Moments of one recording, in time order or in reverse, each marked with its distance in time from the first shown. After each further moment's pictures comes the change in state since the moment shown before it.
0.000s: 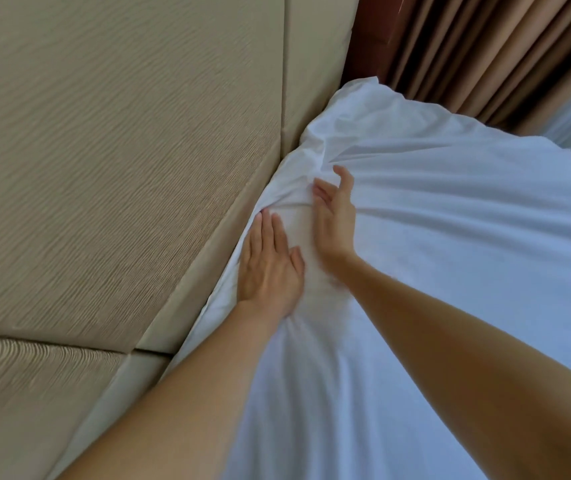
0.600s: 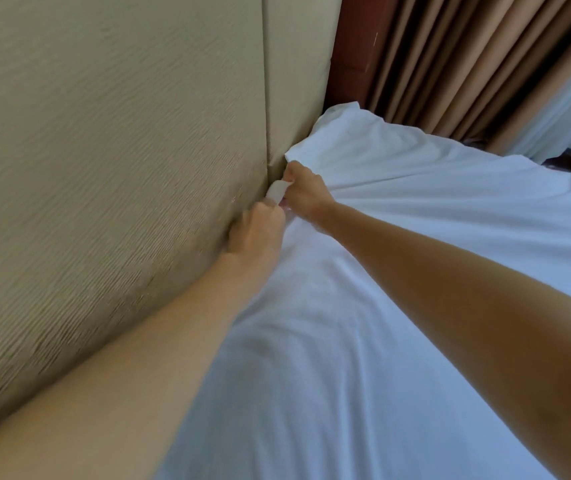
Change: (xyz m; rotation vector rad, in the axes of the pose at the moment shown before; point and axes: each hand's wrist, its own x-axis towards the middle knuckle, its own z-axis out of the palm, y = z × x) left_hand 0.064 0.013 -0.090 0.213 -0.094 0.093; right_hand 0.072 -0.058 0.004 -0.311 -0.339 0.098
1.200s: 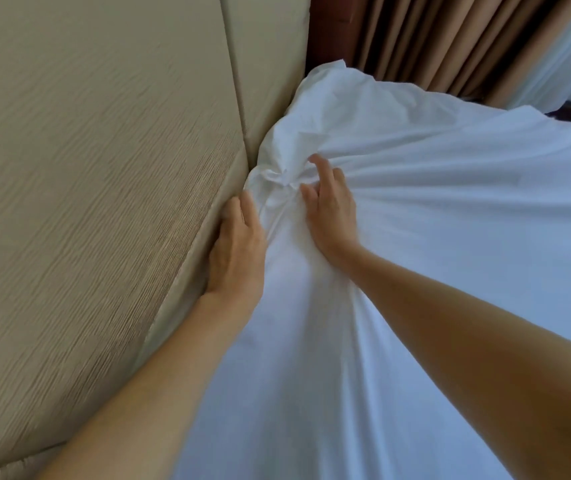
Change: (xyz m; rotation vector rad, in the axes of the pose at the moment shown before) left_hand -0.016 -0.007 0.065 -0.377 0.177 0.011; right_hand -0.028 0.074 0.011 -0.047 0.377 -0.145
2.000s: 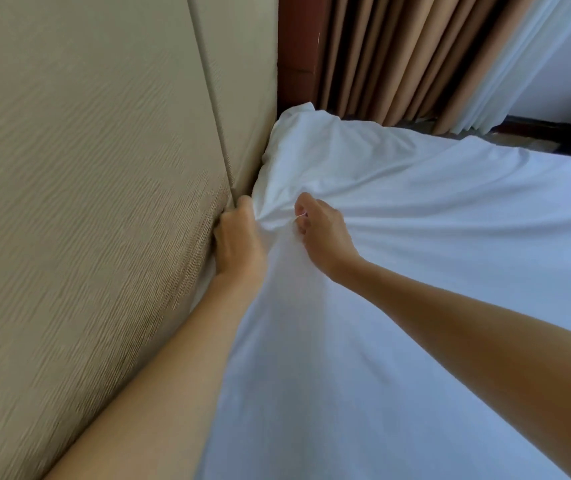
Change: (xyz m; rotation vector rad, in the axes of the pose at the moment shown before) left_hand 0.056 0.032 -0.044 -0.106 -0.032 -0.149; right_hand 0.003 -0.029 -0.030 -0.054 -0.119 0.066
